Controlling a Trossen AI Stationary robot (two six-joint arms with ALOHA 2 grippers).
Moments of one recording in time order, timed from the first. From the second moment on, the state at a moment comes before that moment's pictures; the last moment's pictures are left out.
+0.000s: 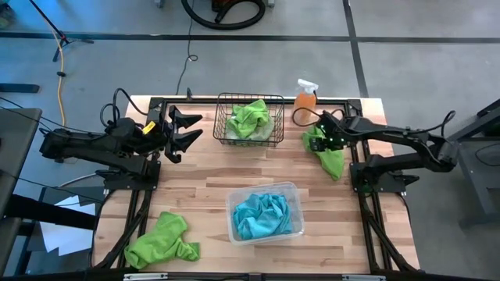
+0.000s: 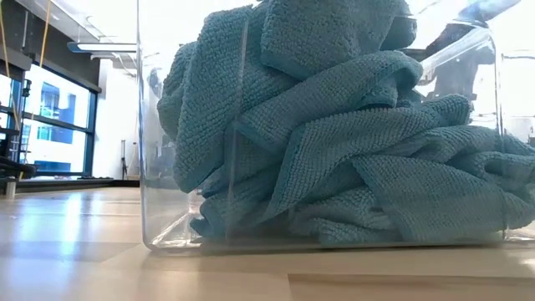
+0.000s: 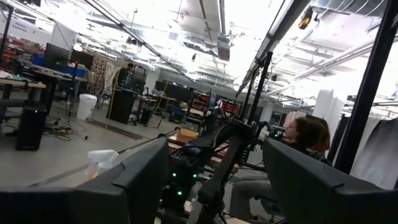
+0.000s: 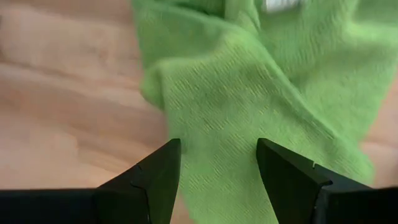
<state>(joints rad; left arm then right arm) -0.07 0.70 0.65 0.39 -0.30 -0.19 -0.59 1.15 0.61 -0.76 0.00 0.80</state>
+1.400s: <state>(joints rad) -0.07 0.70 0.65 0.42 -0.30 -0.23 -0.38 1.07 0.67 -0.80 -0.06 0.52</state>
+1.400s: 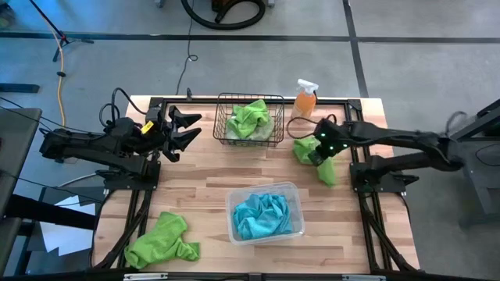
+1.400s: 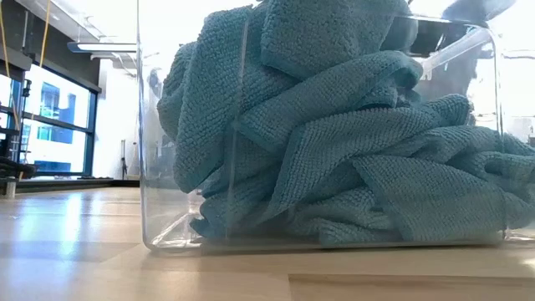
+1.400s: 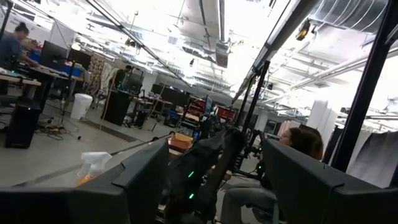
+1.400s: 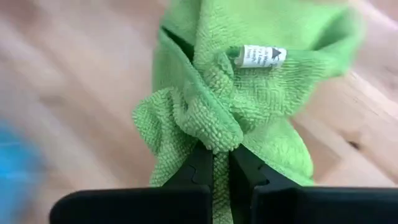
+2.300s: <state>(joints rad) -0.07 0.79 0.65 0.41 -0.27 -0.17 -0.04 1.01 0.88 0.16 -0.16 0.07</state>
